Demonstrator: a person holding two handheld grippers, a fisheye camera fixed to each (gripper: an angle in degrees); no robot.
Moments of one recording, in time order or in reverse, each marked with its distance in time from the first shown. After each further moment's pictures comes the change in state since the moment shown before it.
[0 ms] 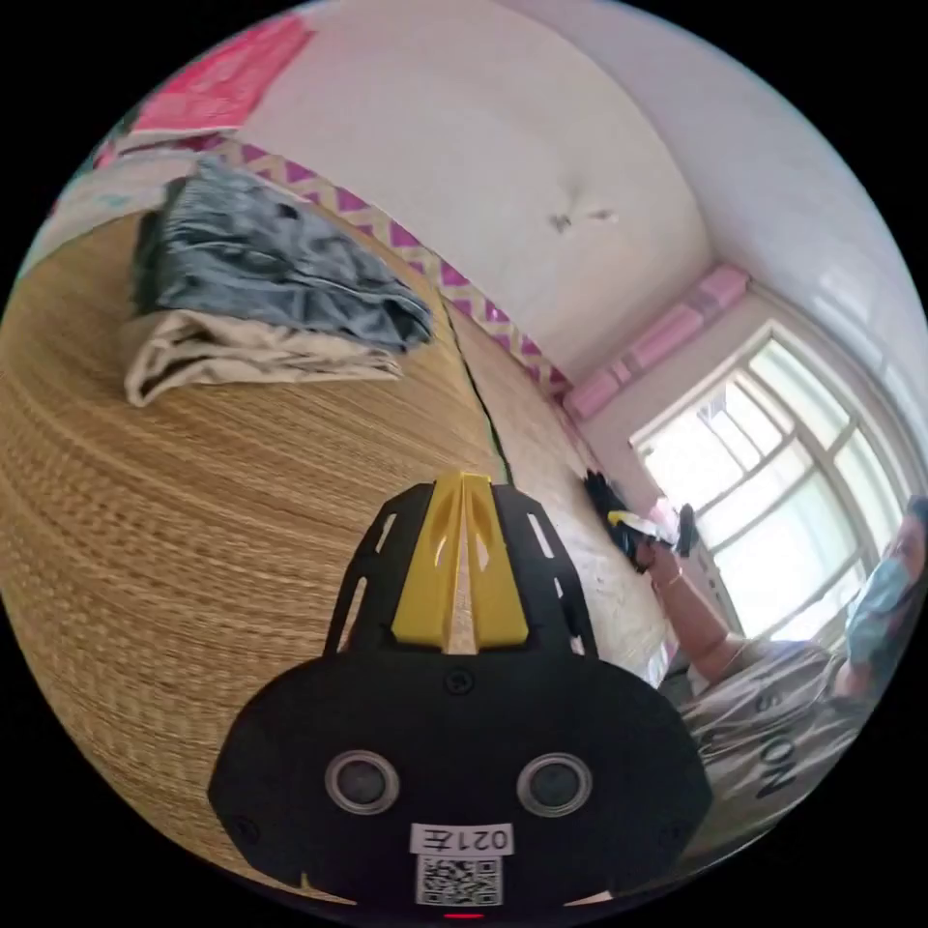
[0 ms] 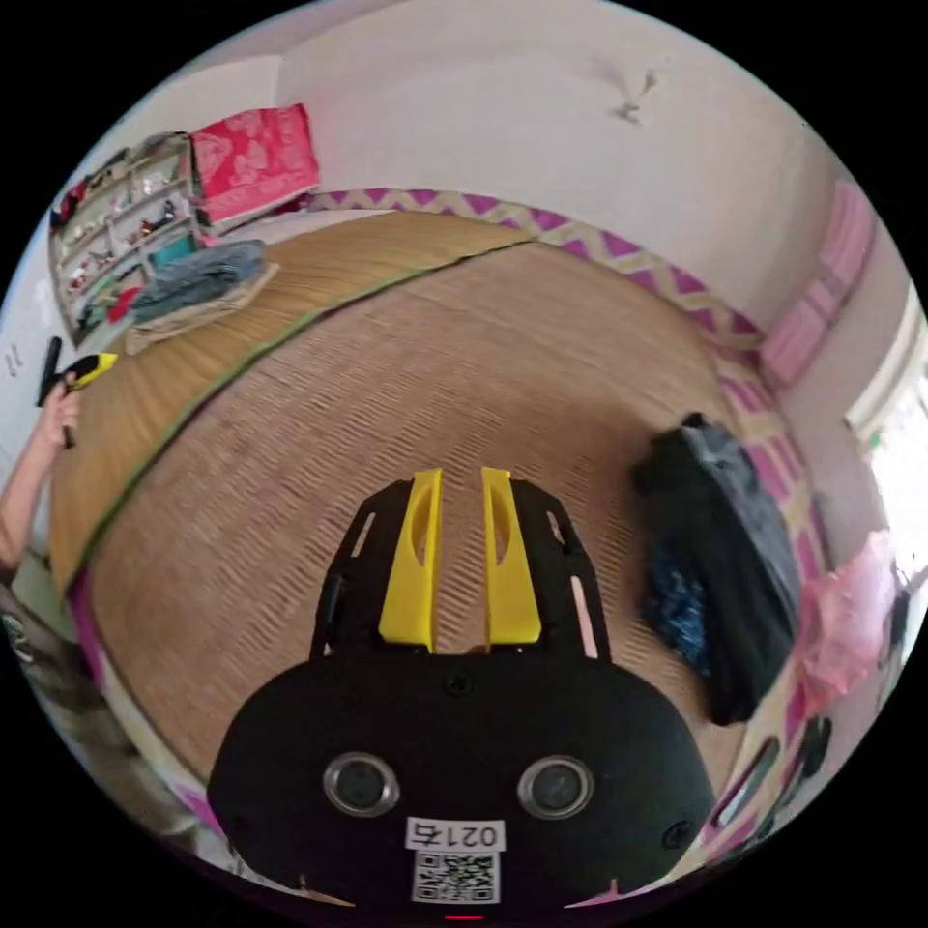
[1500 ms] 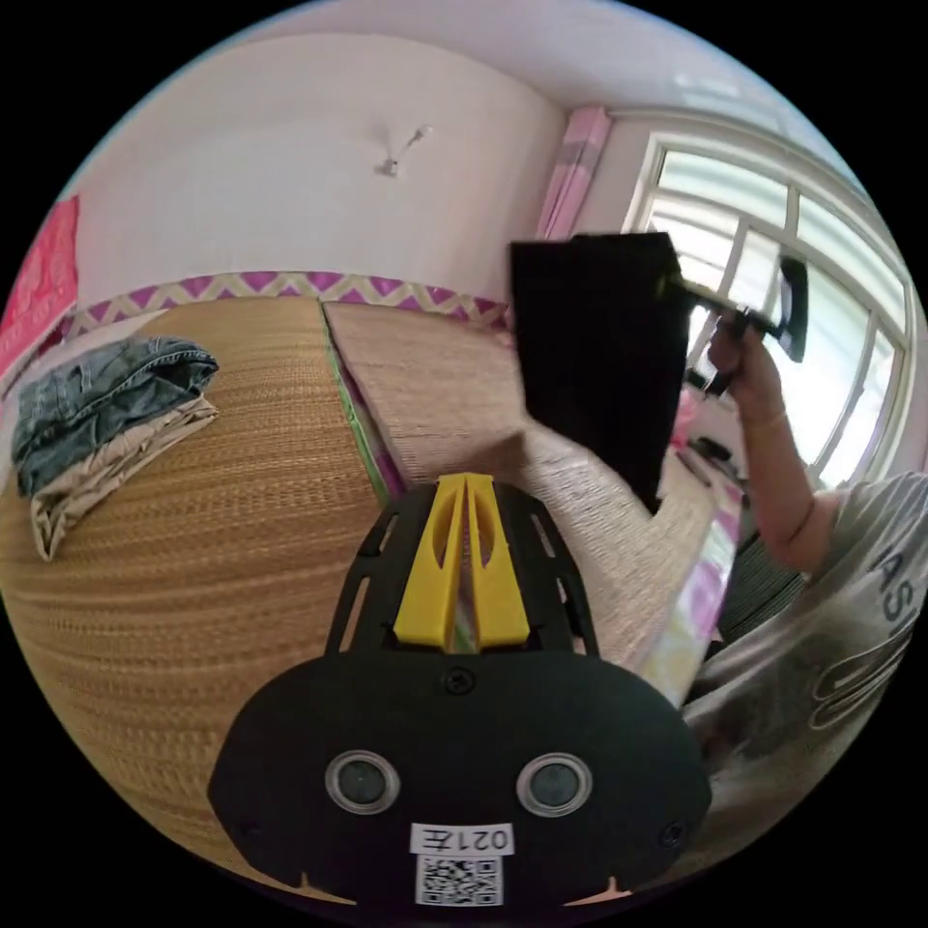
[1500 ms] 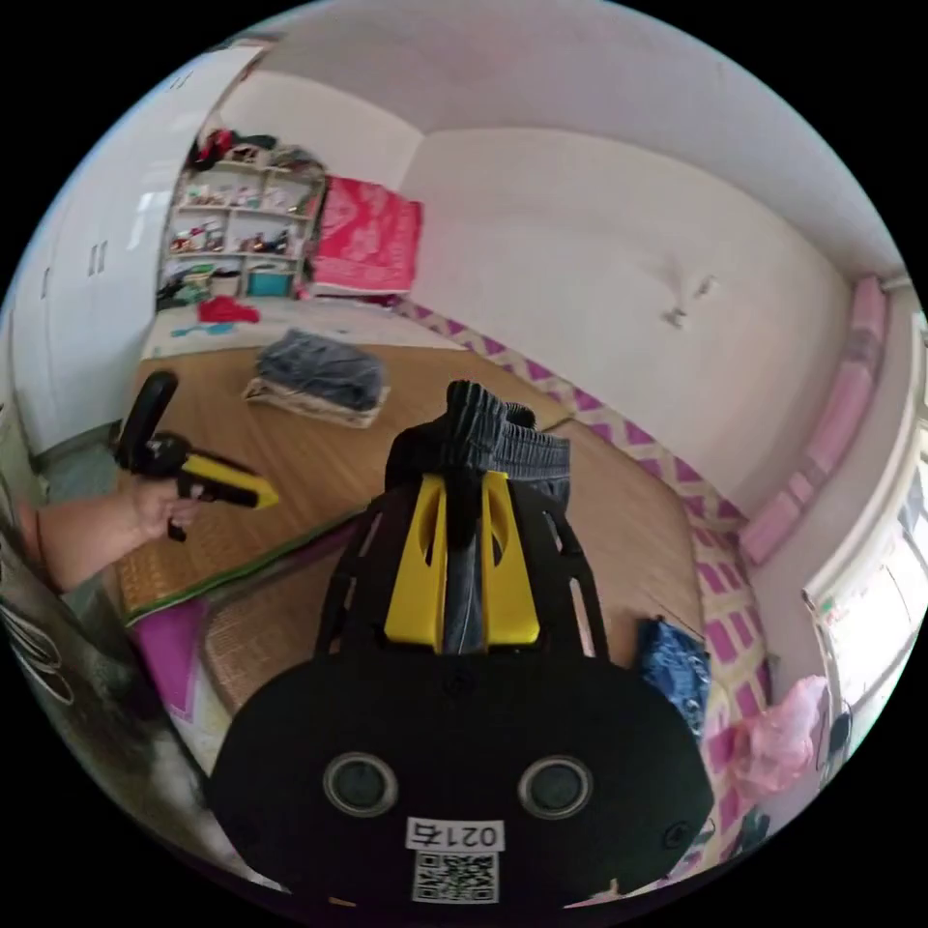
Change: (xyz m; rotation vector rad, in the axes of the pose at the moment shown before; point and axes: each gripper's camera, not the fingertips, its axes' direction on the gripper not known) left arm 0.308 -0.215 -0.109 -0.054 -0.059 0.426; right arm -0.216 -0.291 -0.523 0.403 -0.016 -0.301
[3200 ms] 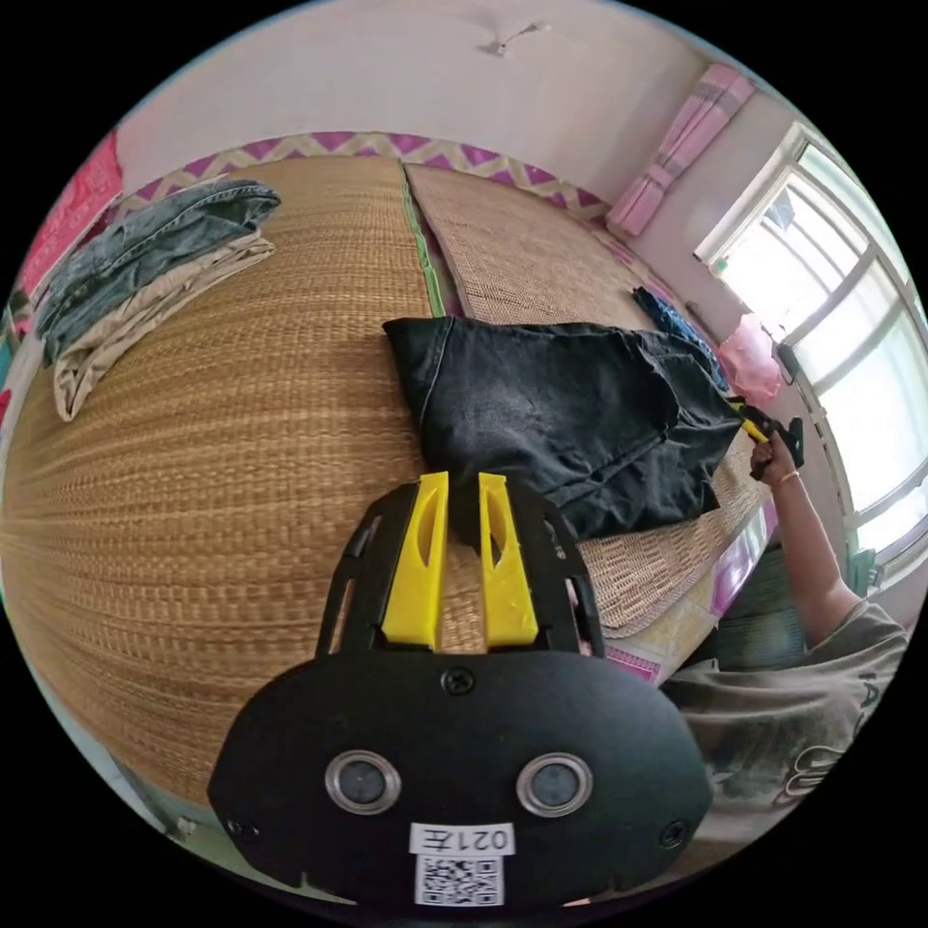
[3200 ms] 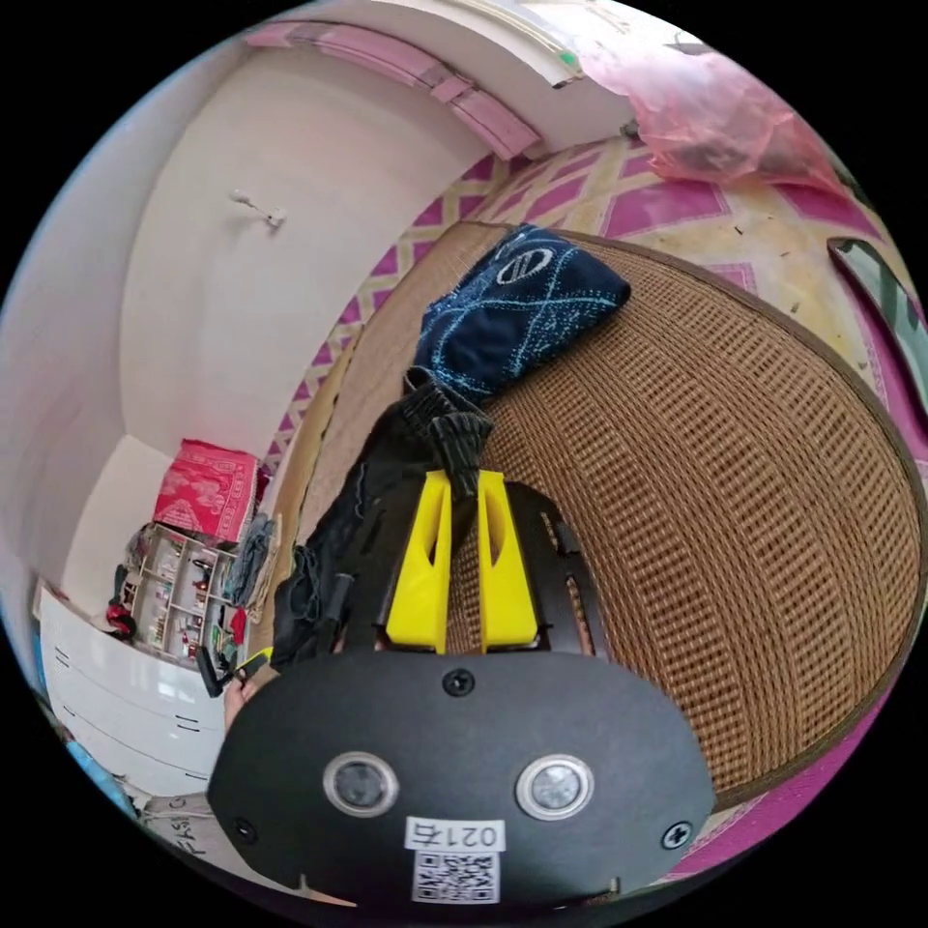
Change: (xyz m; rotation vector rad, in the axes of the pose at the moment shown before) left arm -0.138 -0.145 0.003 -0.445 -0.192 -0.192; right arm 0.551 0.892 -0.027 -0.095 -0.171 1.337
